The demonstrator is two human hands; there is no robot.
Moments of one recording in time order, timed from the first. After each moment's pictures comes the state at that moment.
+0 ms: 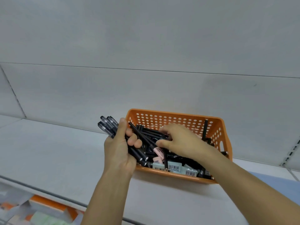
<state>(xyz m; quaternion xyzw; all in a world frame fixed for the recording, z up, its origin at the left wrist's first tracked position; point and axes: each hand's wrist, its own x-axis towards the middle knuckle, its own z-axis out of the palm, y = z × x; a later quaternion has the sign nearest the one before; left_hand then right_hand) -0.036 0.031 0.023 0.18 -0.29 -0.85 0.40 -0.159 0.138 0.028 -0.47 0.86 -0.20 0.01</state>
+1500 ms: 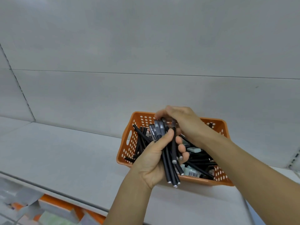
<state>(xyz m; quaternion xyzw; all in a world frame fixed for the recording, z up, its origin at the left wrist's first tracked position) -0.042 0.072 0.023 0.02 -0.30 -0.95 0.00 -0.163 0.136 0.062 -0.40 0.71 -0.56 0.17</state>
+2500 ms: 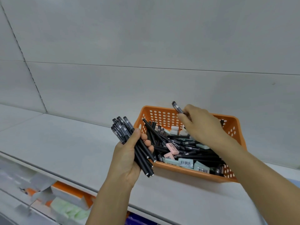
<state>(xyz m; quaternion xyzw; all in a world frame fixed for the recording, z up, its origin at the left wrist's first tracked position) 0.000 0.028 0.005 0.19 -0.37 -0.86 0.29 -0.156 0.141 0.056 -0.40 0.88 -0.21 -0.12</state>
